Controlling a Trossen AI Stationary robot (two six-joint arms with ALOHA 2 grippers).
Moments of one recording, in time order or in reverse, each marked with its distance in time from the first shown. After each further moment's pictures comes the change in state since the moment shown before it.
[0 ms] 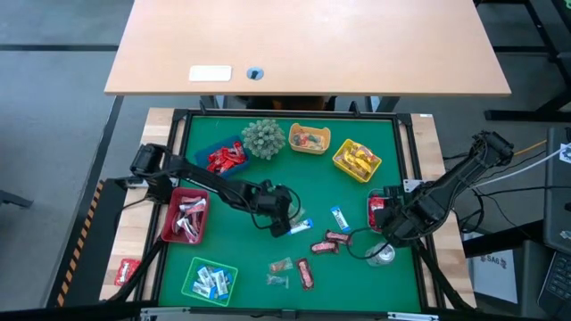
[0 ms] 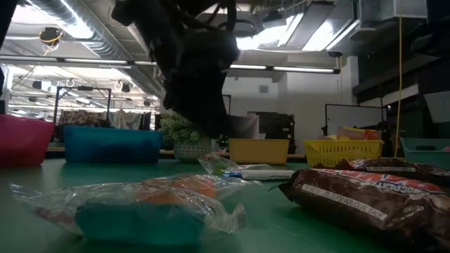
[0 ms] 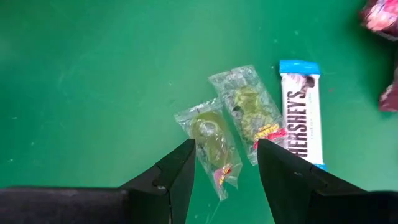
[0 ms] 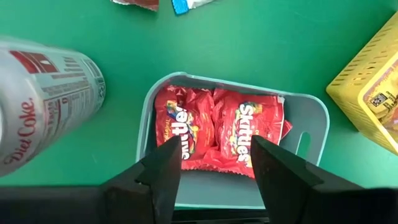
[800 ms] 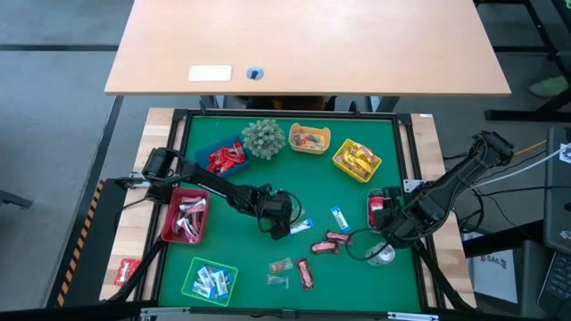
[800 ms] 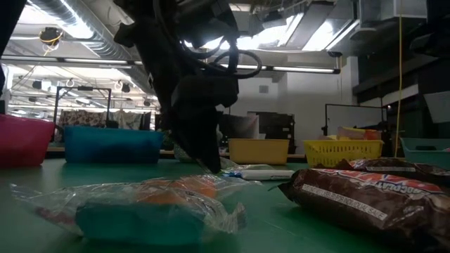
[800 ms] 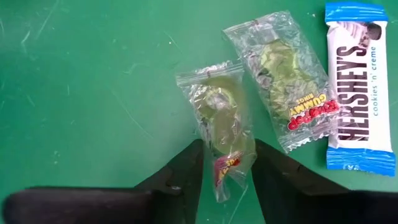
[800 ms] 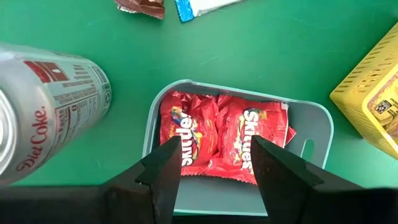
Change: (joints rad) left arm 0.001 0.110 0.000 0.000 0.004 0.003; right arm 0.000 0.000 0.000 0.023 -0.001 -0.007
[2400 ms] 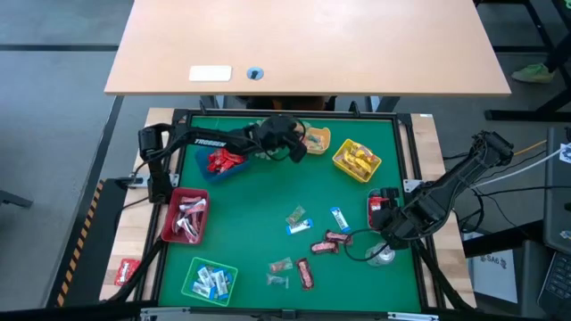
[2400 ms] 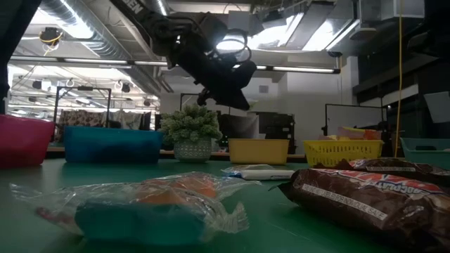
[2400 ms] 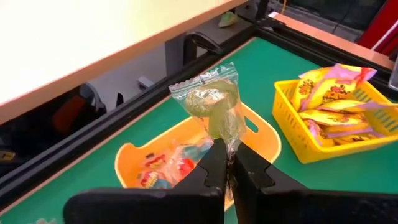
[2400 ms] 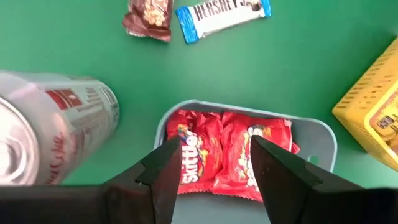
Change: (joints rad) left arm 0.511 -0.100 0.001 0.546 0.003 0.296; right arm 0.000 0.000 0.001 0.050 0.020 -0.001
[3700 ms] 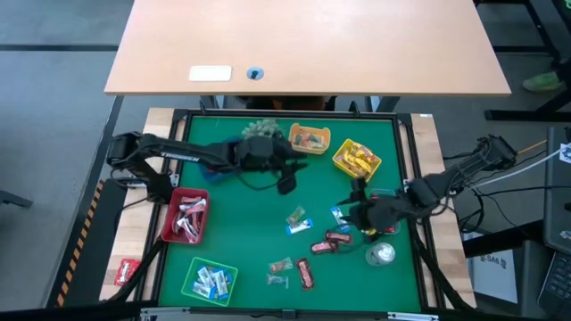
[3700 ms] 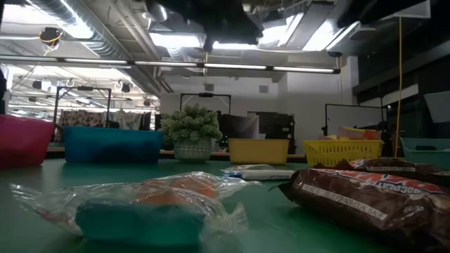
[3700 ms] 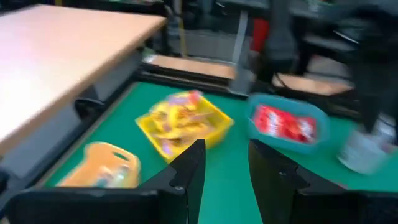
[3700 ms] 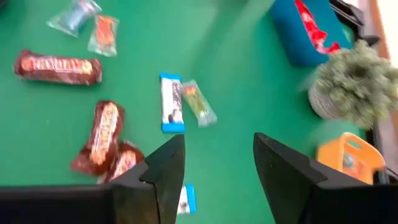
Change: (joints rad) left arm -0.264 -0.260 -0.001 -0.112 0.084 0.158; right arm -0.210 0.022 0.124 0.493 0.192 -0.635
